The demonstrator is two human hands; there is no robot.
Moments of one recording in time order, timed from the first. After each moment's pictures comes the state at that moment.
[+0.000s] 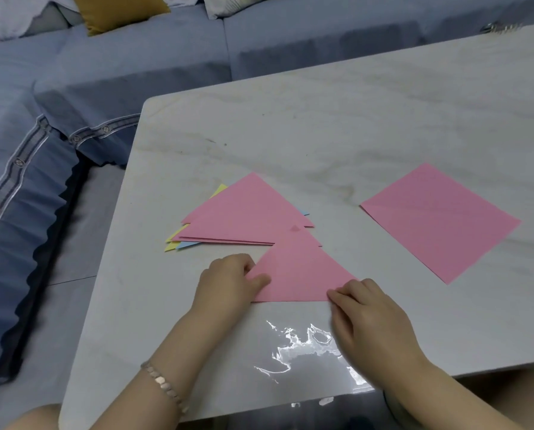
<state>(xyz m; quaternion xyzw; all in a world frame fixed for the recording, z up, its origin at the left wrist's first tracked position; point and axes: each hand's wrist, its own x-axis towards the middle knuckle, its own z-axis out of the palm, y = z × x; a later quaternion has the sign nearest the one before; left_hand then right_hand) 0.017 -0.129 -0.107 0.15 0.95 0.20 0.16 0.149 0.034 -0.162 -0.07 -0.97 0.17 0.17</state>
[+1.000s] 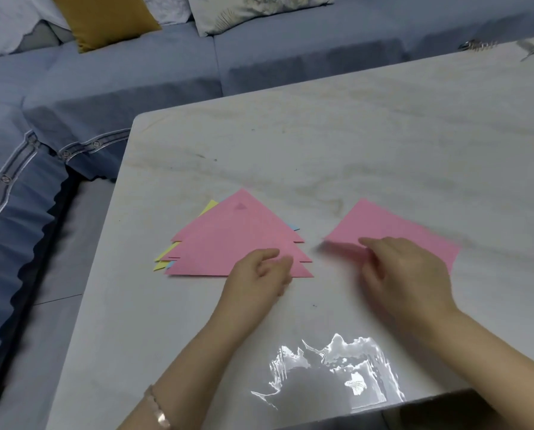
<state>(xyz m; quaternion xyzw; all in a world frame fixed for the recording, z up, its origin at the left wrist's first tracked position) 0.034 -0.087 -0.077 0.04 0.79 0.55 0.27 0.113 0.105 -0.123 -0.12 -0.96 0.09 0.24</state>
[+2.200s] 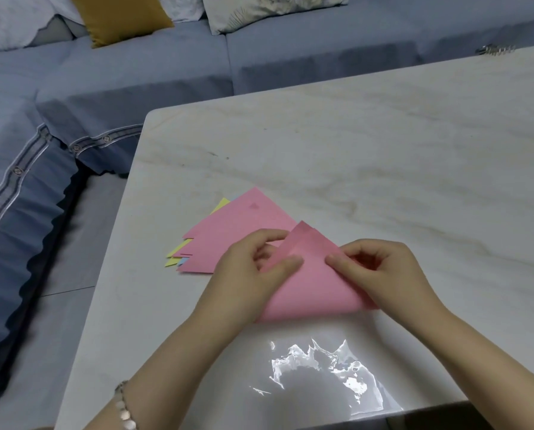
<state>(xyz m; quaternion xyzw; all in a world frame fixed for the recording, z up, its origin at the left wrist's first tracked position) 0.022 -0.107 -0.054 0.17 0.82 0.52 0.18 0.094 0.059 -0.077 -0.17 -0.78 0.60 0.09</state>
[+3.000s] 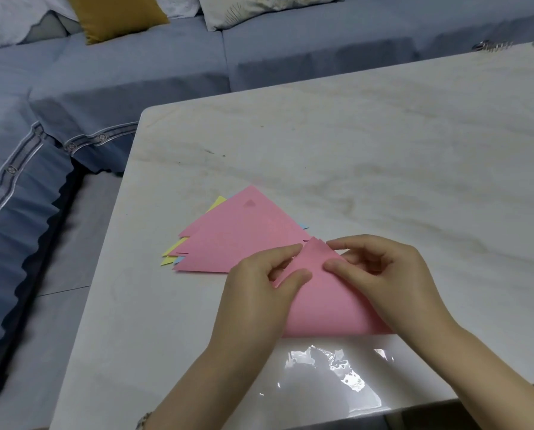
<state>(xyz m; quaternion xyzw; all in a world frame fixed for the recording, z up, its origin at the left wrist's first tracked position) 0.050 -0.098 -0.057 0.17 0.83 0.52 0.11 0.106 0.048 -0.060 -0.17 -0.79 0.57 0.13</state>
